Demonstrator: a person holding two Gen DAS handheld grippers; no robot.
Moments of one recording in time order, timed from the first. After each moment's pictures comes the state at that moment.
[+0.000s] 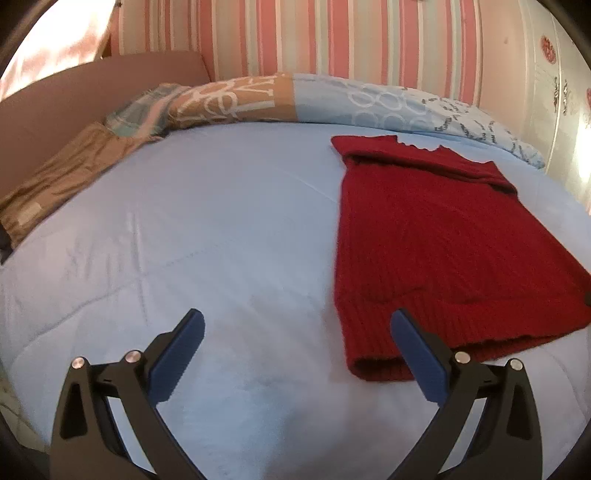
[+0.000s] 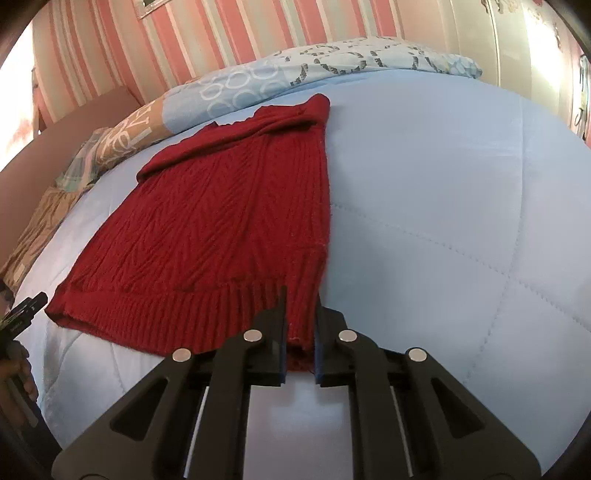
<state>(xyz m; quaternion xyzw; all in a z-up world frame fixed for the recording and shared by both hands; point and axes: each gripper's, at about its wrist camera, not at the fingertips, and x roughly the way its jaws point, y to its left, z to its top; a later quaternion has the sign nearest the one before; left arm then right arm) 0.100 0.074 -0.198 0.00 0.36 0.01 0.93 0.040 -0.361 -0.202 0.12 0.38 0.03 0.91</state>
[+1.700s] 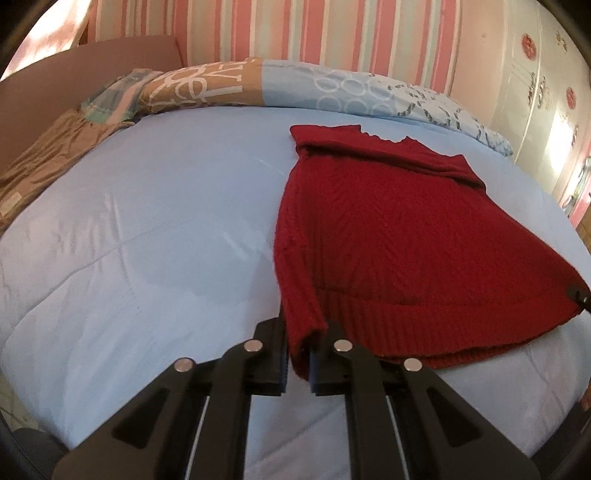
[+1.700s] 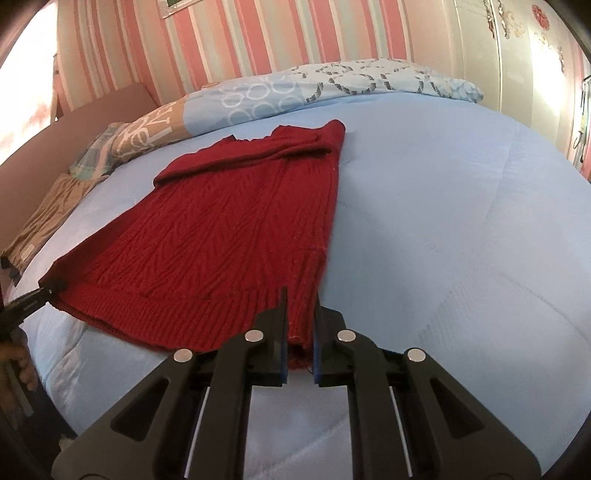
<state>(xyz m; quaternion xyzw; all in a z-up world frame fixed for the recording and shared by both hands) 0.060 0.048 -0.179 0.00 0.39 -0.04 0.92 -0.028 -0.344 -0.160 0.09 0.36 0.03 0.93</state>
